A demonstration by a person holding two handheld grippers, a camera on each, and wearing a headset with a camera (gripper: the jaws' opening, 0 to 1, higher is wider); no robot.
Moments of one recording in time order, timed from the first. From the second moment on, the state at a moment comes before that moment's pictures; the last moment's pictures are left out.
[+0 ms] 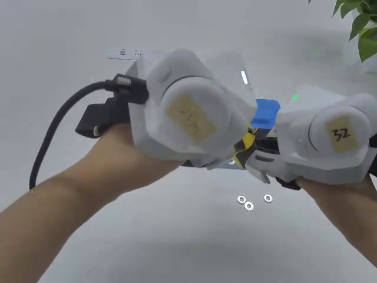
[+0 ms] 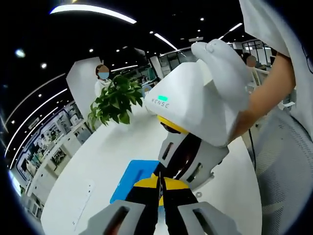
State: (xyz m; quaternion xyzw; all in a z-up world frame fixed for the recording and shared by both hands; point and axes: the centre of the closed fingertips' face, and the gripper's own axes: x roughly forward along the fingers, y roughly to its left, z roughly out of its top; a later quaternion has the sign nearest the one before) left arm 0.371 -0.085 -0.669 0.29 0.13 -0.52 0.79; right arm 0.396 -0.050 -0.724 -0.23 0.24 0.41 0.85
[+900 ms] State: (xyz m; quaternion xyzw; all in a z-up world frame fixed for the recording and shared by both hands) left arm 0.434 -0.090 -0.705 0.28 0.16 -0.50 0.80; right arm 0.456 -0.055 -0.762 -0.20 0.26 0.39 0.86
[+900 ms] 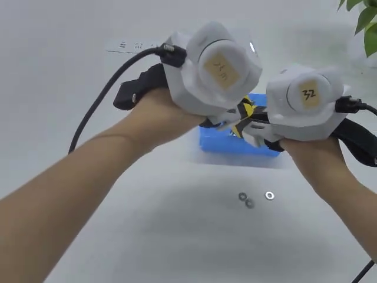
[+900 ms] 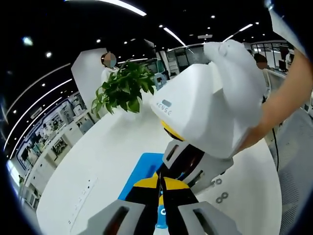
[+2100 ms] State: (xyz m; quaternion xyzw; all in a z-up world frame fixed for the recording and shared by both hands) left arm 0.414 -0.080 -0.679 0.26 0.15 -0.51 0.81; right arm 0.444 -0.057 -0.752 -0.21 0.25 0.39 0.86
